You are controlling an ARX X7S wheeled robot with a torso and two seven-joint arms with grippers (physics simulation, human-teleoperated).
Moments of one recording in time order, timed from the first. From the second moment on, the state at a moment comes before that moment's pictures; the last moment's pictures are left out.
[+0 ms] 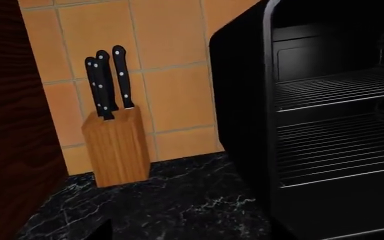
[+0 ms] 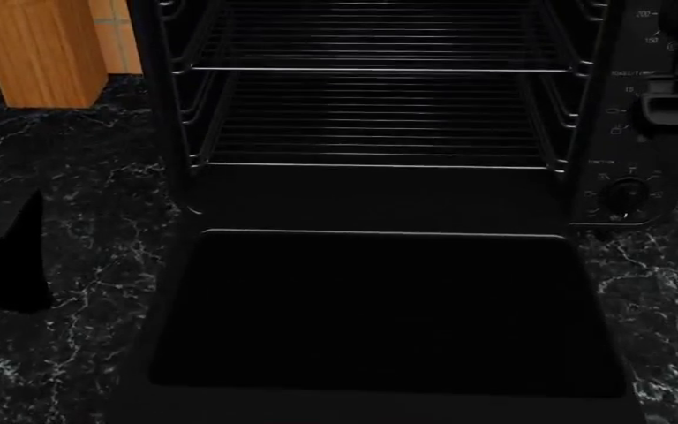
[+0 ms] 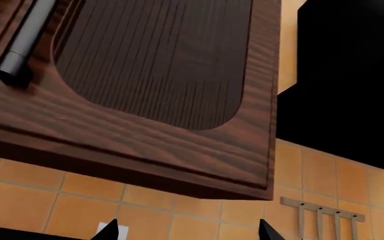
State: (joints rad) left arm -0.49 -0.48 0.03 0.35 -0.45 -0.70 -0.04; right arm 0.94 0.57 0.25 -0.99 0.48 1.25 0.20
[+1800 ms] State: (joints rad) left arm -0.86 -0.82 0.67 -0.37 0.56 0.58 0.50; right arm 0.91 0.66 0.42 -1.03 0.78 1.28 0.36
